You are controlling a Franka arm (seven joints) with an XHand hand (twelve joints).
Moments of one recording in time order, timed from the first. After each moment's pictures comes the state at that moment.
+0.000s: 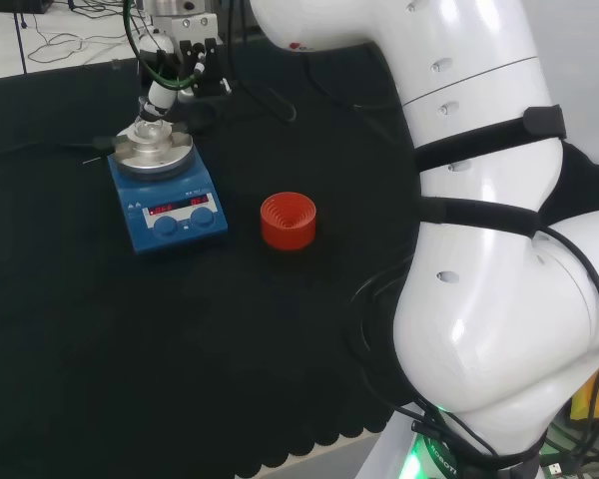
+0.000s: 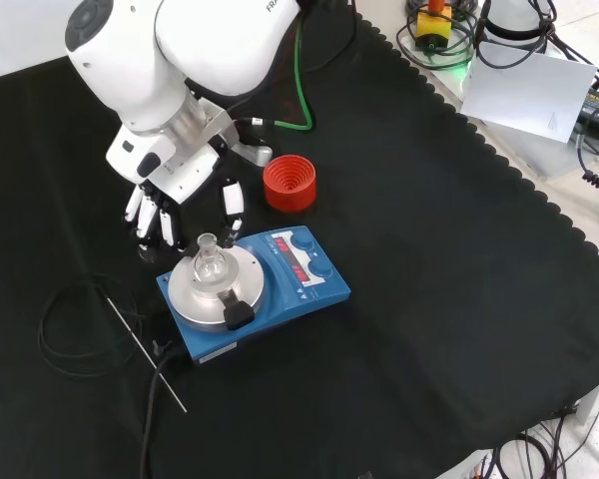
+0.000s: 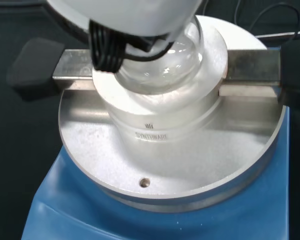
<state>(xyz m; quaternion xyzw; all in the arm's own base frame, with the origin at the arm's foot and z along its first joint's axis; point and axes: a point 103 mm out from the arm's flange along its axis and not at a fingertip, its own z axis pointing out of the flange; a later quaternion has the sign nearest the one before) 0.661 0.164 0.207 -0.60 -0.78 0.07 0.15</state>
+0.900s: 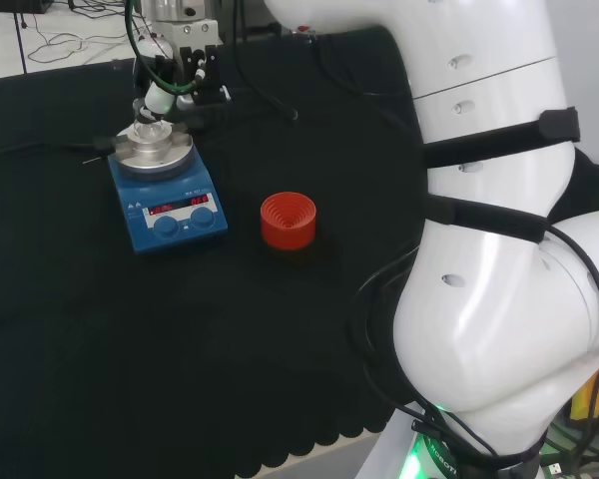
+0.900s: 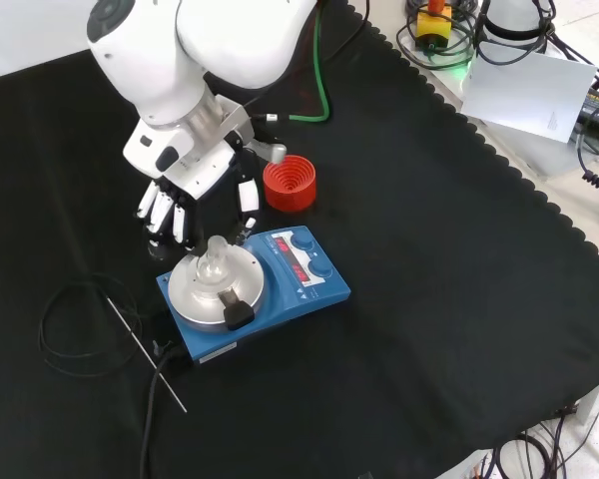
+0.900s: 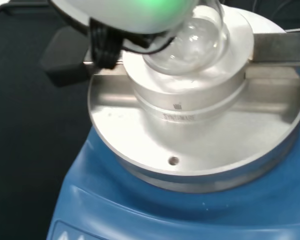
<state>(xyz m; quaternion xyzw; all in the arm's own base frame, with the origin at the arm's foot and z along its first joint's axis) 0.642 0.172 0.211 -0.59 -0.79 0.05 0.15</state>
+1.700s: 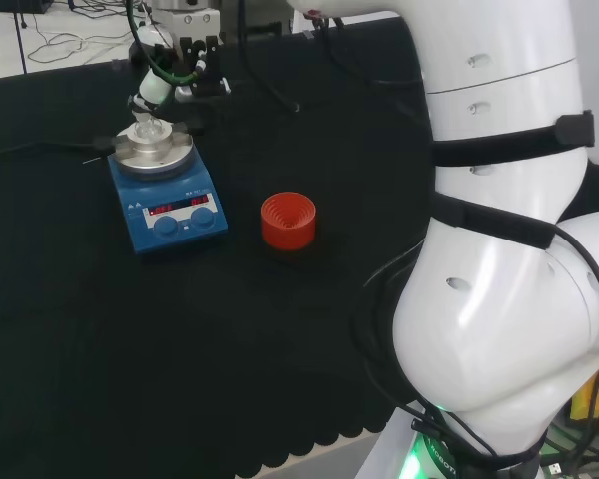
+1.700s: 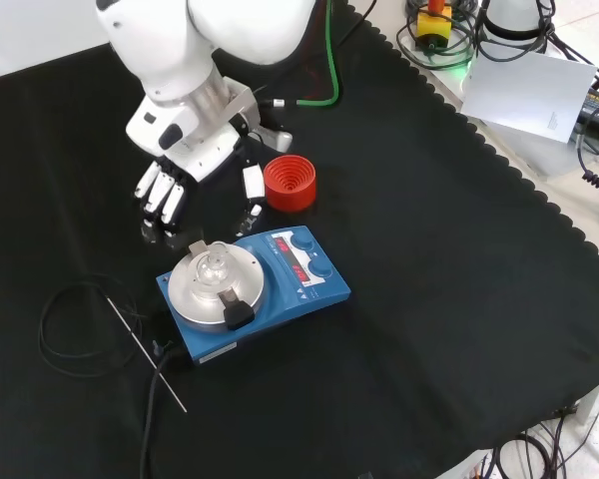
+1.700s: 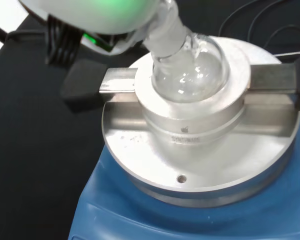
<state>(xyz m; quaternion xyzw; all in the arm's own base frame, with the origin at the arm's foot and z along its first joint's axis) 0.633 0.169 0.234 -0.61 -0.78 0.03 0.14</state>
